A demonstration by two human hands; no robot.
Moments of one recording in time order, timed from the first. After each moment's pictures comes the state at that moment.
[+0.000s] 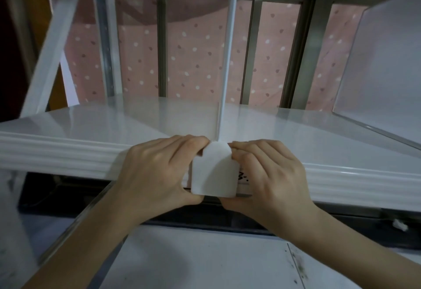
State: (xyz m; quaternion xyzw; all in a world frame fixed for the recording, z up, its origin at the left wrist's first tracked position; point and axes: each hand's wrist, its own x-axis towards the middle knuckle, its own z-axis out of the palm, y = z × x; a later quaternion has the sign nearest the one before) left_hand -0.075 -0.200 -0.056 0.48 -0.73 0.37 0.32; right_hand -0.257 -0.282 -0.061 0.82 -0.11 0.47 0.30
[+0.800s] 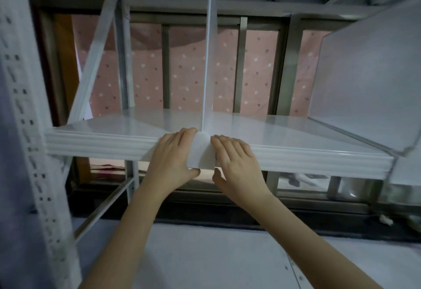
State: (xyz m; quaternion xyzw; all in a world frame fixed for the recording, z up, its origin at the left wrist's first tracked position) left_hand -0.112 -0.179 -0.063 0.64 -0.64 0.29 0.32; right_hand -0.263 -0.247 -0.076 0.84 -0.23 0.41 0.26
